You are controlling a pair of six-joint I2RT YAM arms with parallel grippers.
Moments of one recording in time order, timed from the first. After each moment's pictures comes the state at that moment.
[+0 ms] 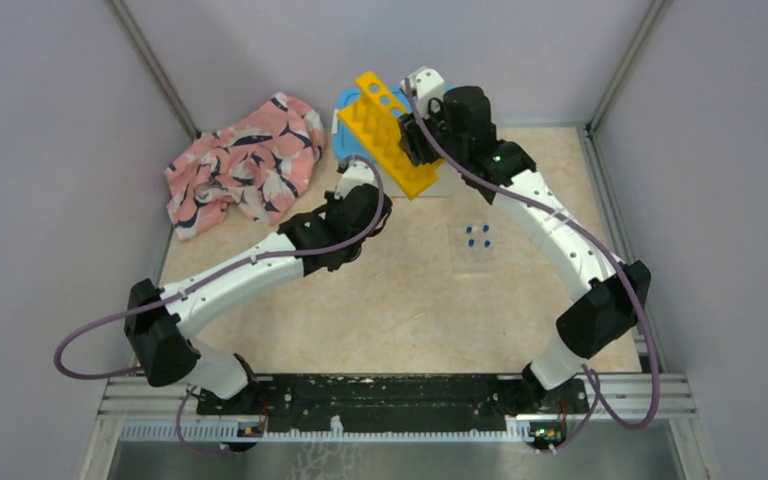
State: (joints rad) left arm -0.93 1.49 1.32 -0.60 -0.83 -0.39; right arm 0.53 1.59 1.69 -0.41 -0.04 -0.14
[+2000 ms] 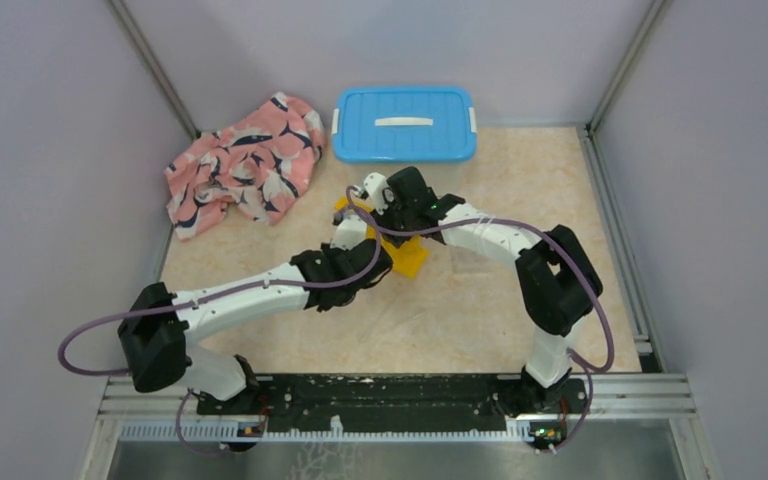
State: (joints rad) left arm -1.02 1.43 1.05 -0.73 -0.81 -0.68; right arm 0.70 1.78 1.30 -0.31 -0.11 -0.30
